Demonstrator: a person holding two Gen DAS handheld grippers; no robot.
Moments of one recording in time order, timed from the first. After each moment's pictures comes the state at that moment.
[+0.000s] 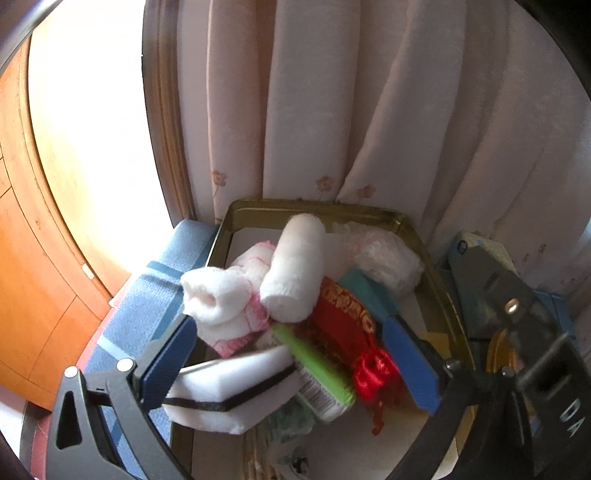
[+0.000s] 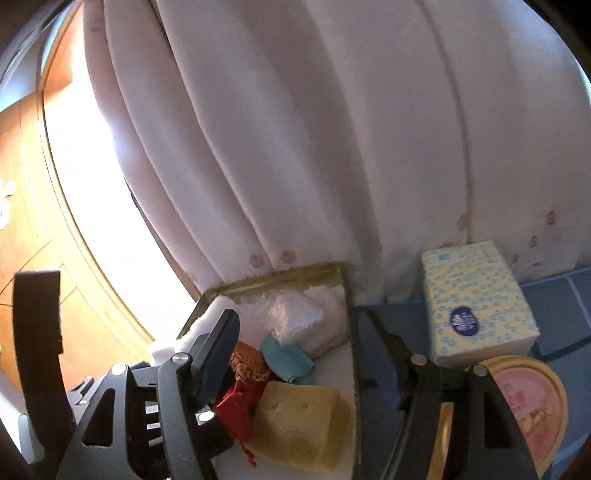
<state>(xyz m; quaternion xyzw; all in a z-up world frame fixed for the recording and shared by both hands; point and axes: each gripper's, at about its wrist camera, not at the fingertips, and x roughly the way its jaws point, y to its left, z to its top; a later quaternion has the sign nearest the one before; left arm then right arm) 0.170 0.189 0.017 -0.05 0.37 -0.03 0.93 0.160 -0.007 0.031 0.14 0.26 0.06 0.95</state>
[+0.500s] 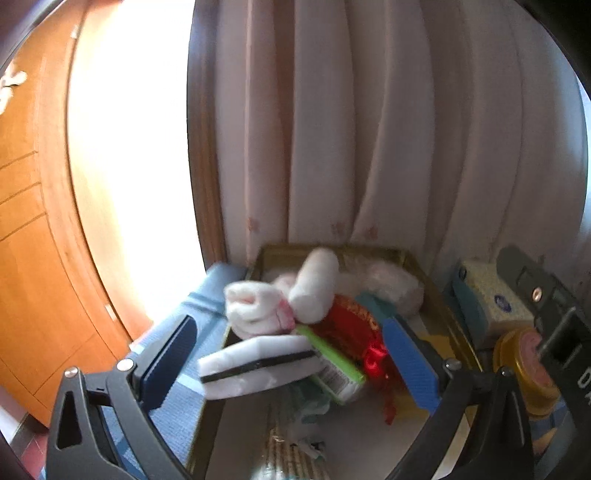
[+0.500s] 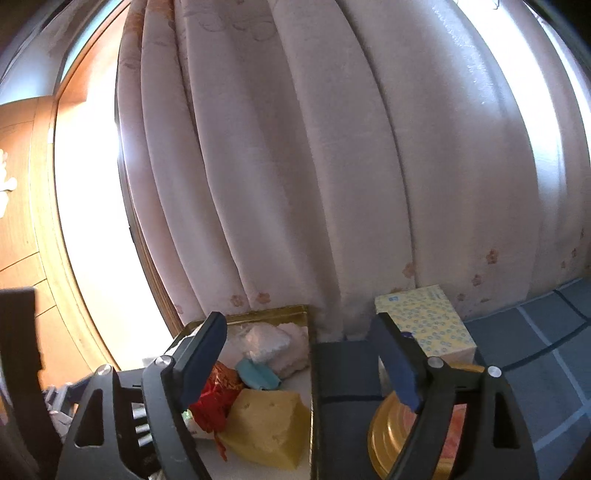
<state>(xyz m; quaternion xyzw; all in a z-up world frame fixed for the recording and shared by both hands) 0.107 0.191 0.022 -0.03 0.23 0.02 0.97 0.103 -0.010 0.035 0.10 0.14 -0.01 0.99</state>
